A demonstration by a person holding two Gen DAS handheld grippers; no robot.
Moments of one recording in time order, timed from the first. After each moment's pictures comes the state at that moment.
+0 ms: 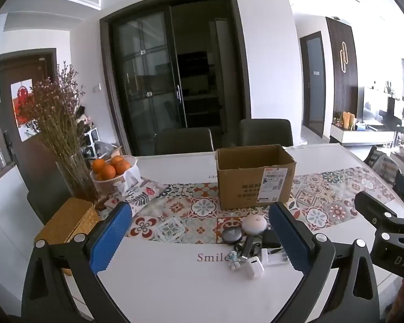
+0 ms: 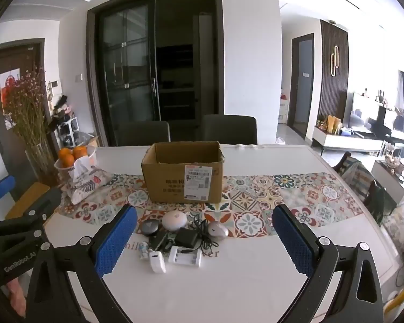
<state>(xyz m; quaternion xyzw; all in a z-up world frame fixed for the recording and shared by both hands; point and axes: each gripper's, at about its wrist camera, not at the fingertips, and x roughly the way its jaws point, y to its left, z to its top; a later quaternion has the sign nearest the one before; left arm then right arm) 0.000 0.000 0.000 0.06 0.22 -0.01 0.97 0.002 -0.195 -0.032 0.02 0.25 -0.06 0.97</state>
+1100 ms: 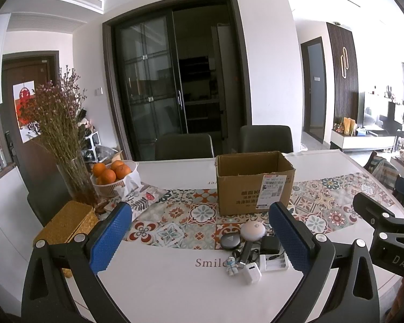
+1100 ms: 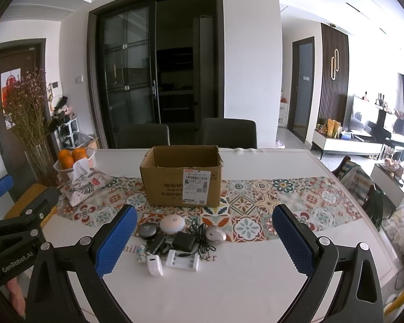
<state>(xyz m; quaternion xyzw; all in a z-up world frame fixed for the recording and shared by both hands) -0.001 -0.004 0.005 0.06 0.21 -0.02 0.98 0.005 -0.197 -0.030 0.02 0.24 -0.06 0.97</state>
